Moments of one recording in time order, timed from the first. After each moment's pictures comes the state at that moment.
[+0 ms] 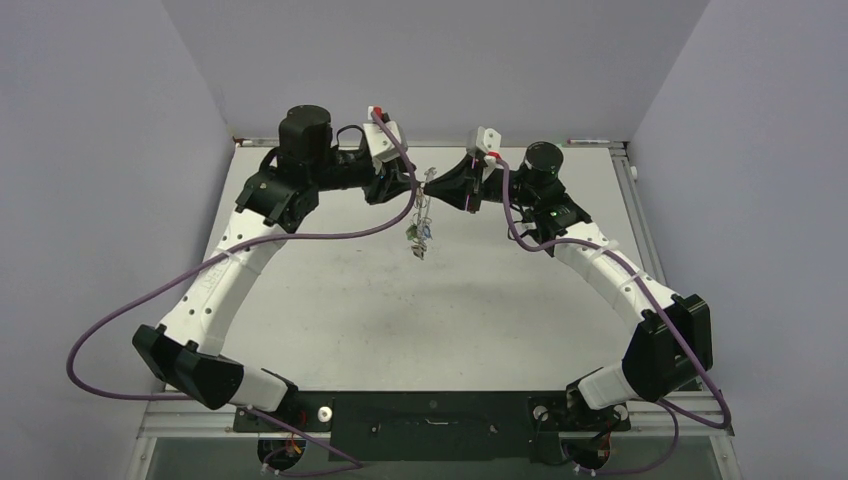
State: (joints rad) left arm -0.48 1.42 1.65 -0.51 0.72 0.40; right arm 0.45 1.45 1.21 0.30 -0.96 -0.09
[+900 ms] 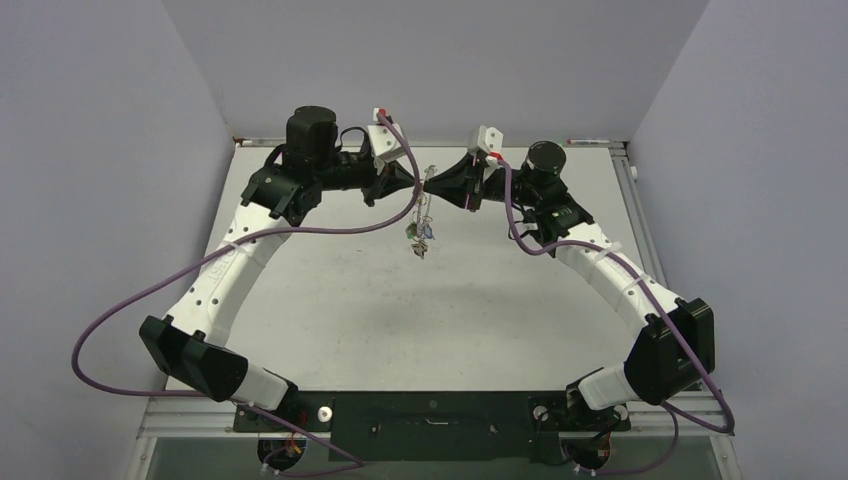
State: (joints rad) left arm -0.46 1.47 1.66 -0.58 0.72 0.43; right arm 0.46 1.43 1.22 0.28 -0.95 -0.11
